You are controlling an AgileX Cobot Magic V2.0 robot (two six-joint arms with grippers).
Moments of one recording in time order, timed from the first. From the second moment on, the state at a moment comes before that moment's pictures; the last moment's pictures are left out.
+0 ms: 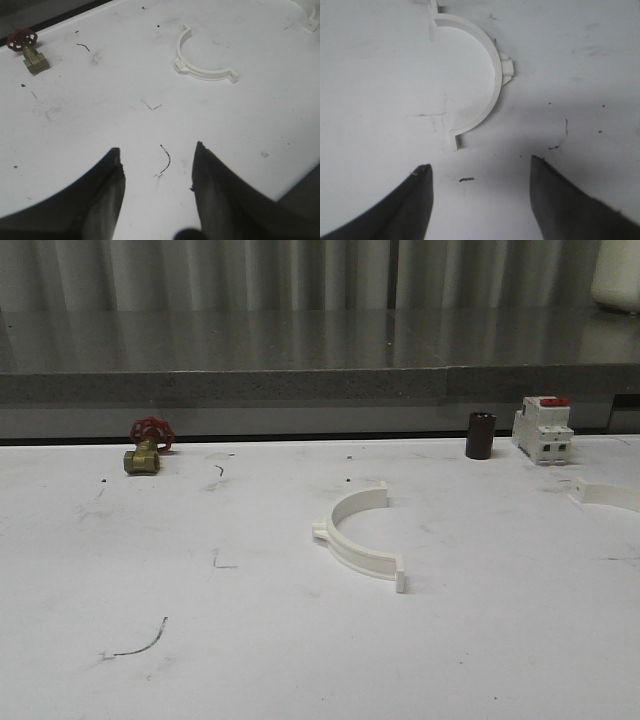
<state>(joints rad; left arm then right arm) -0.57 0.70 -0.66 -0.04 0.66 0.08 -0.11 1.40 -1.05 0.05 0.86 -0.04</state>
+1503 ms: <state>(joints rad) -0.57 0.70 -0.66 -0.04 0.66 0.08 -0.11 1.88 -1.17 -0.04 0.59 -0.07</state>
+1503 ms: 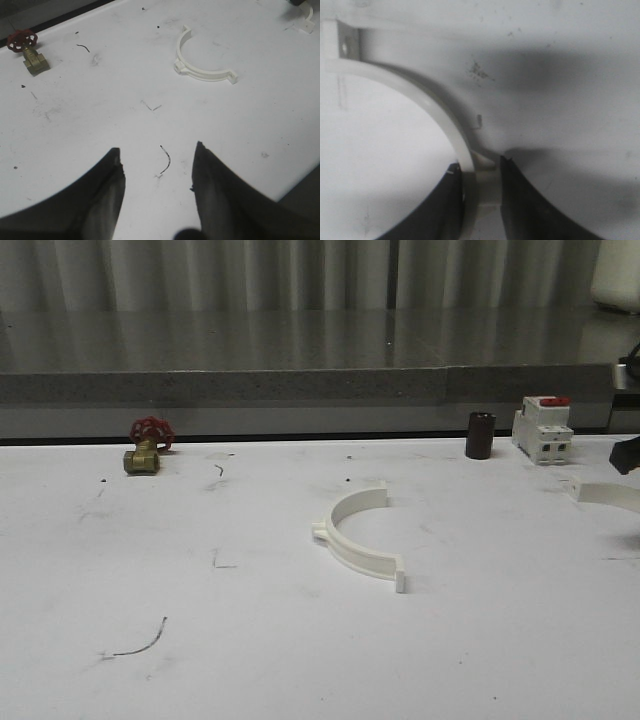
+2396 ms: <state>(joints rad) -0.57 0.70 -0.66 -0.04 0.66 0.08 0.08 1.56 -1.27 0.00 0.98 0.13</state>
